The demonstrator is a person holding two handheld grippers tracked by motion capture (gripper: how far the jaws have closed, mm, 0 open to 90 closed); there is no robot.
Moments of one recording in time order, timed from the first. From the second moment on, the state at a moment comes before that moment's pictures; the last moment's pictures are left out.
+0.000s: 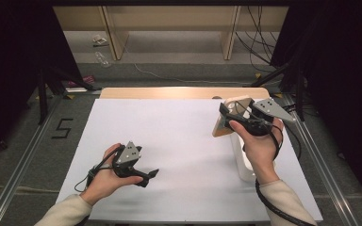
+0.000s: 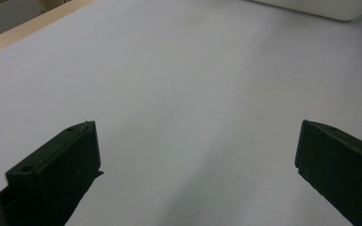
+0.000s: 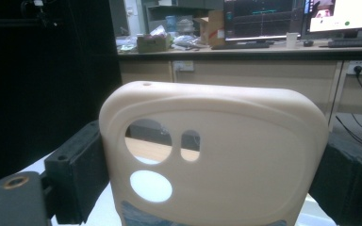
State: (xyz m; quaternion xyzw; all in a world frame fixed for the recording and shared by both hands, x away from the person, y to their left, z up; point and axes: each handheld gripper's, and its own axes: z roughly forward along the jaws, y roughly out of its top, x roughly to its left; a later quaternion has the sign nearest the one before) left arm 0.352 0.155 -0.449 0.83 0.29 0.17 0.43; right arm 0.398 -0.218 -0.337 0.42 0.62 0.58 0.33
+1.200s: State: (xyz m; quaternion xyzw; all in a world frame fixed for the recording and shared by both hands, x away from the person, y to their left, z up) left arm 0.352 0.155 -0.449 0.83 0.29 0.17 0.44; right arm 0.401 -0.239 -0.331 0.44 0.60 0.56 0.35
